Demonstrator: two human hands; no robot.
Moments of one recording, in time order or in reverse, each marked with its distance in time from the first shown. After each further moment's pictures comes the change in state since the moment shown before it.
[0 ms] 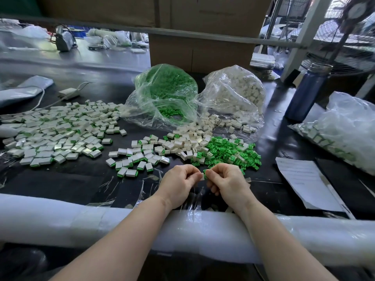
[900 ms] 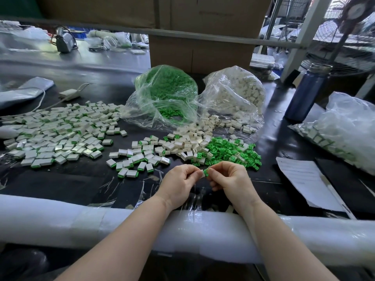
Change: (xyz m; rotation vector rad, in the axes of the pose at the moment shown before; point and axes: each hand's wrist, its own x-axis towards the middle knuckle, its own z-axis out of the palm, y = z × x) left_hand 0.000 0.000 0.001 -0.058 0.014 0.021; right_hand -0.003 -0.002 -0.007 0.198 -0.003 -0.034
